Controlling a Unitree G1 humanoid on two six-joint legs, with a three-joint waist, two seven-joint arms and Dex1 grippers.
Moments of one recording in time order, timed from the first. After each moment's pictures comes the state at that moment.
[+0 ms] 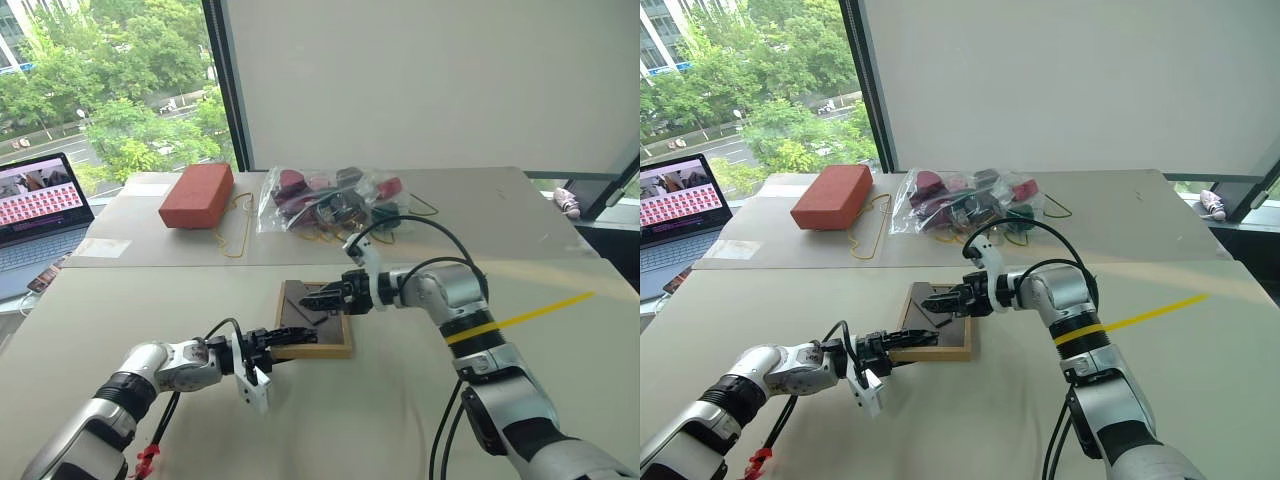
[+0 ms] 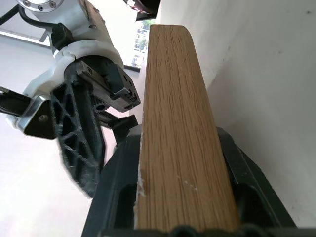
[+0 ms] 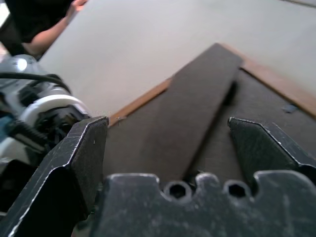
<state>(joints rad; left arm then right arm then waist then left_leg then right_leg) -0.55 0.71 -0.51 0.59 0.90 -1.20 0.25 -0.91 -0.22 0.19 0.35 0.45 1.06 0.91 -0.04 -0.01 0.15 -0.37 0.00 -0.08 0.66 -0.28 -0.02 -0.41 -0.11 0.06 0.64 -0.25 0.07</state>
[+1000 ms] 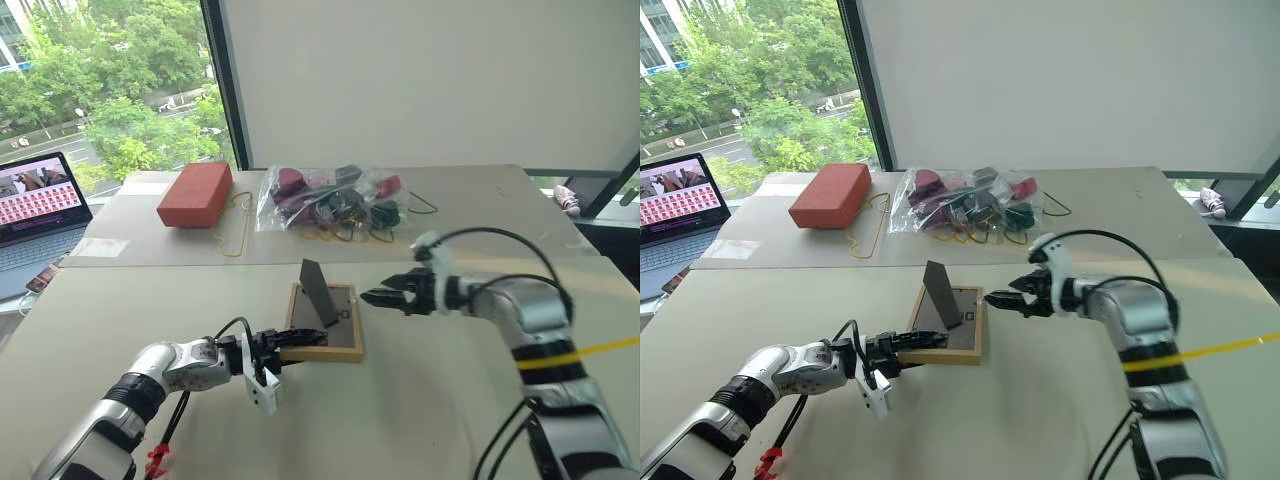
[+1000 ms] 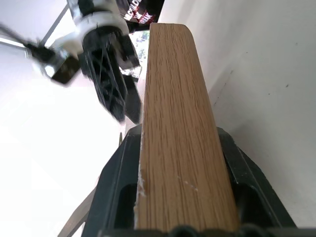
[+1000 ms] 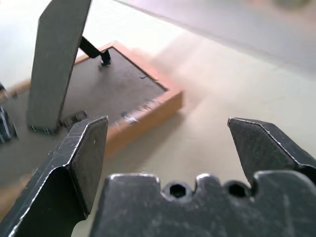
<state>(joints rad) -0.56 0.67 -0.50 0.57 0.85 -1.20 0.16 -0.51 -0.71 0.04 -0.09 0.33 0.62 0.93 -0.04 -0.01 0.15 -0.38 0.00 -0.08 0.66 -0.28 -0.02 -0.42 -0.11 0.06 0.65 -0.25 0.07</state>
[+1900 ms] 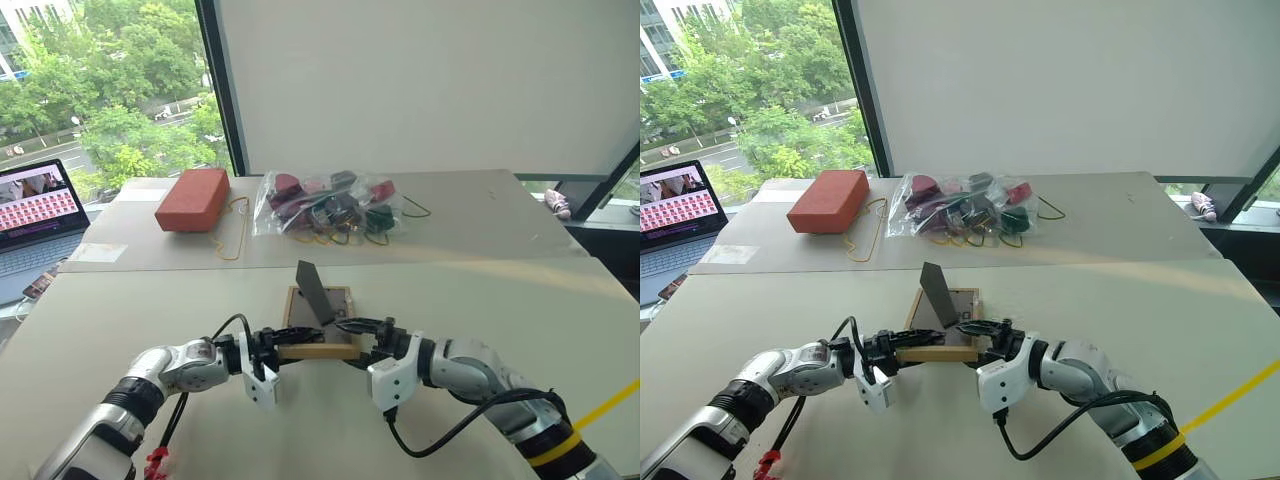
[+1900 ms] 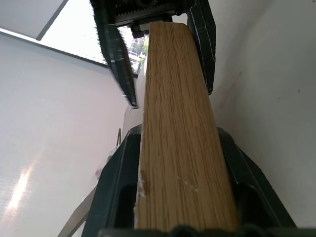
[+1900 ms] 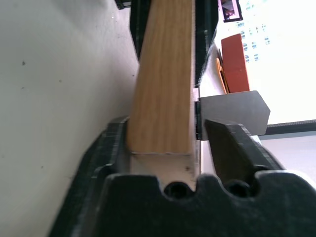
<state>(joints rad) -0.52 0.66 -0.46 0.58 0.70 -1.20 0.05 -0.29 -0.62 0.34 -0.15 -0.50 -0.50 0.58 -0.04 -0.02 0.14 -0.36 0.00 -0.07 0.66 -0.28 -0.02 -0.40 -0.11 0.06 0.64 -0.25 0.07</state>
